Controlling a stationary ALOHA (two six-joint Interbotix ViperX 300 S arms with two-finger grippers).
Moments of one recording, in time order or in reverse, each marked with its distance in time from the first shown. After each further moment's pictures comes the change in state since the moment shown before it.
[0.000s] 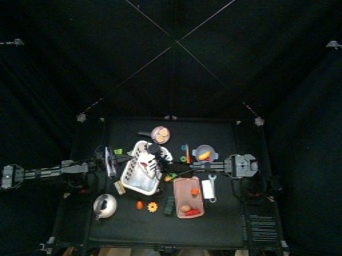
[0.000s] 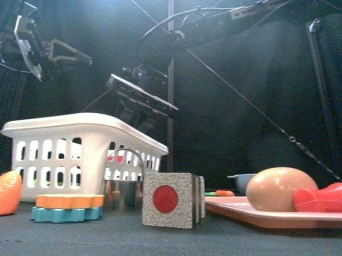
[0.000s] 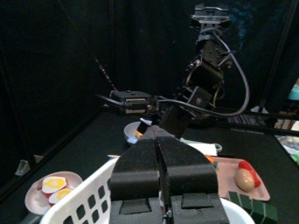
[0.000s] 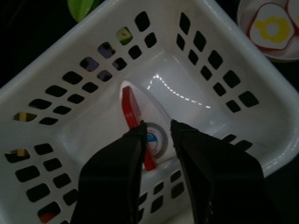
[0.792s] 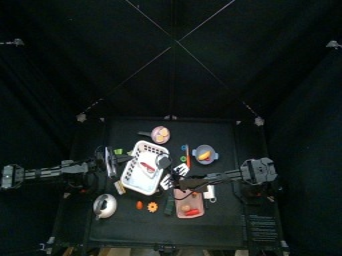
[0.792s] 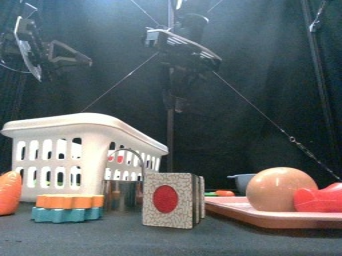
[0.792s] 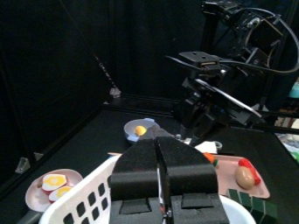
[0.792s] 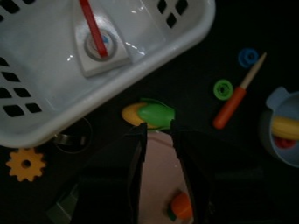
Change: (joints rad) left arm 0.000 0.000 0.002 0.000 0.012 0.000; right arm 0.196 -0.219 0.133 0.025 0.419 -0.060
